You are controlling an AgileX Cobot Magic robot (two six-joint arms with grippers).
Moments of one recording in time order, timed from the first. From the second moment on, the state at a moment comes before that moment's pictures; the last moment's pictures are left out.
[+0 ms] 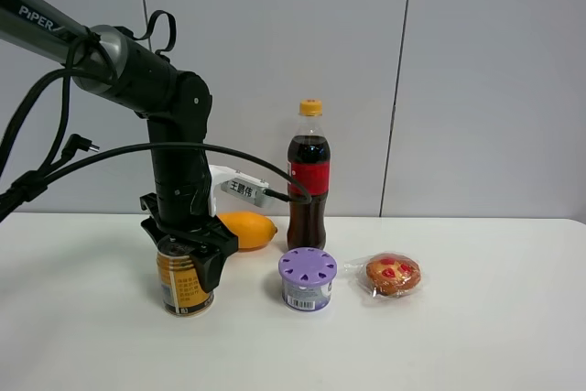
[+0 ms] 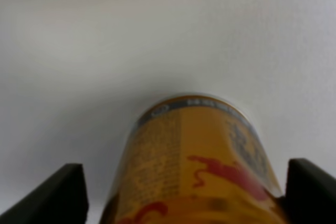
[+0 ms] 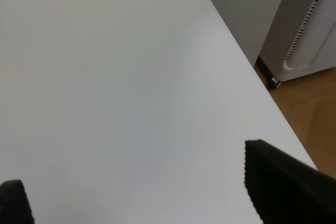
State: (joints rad) left arm -0.44 2.23 -1.64 0.00 0.95 0.19; right arm -0.07 0.00 -0.50 -0.06 1.07 0.04
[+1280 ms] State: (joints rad) left arm -0.44 2.13 -1.72 0.02 1.18 0.20; right arm -0.07 0.00 -0.50 -0.06 1.07 0.04
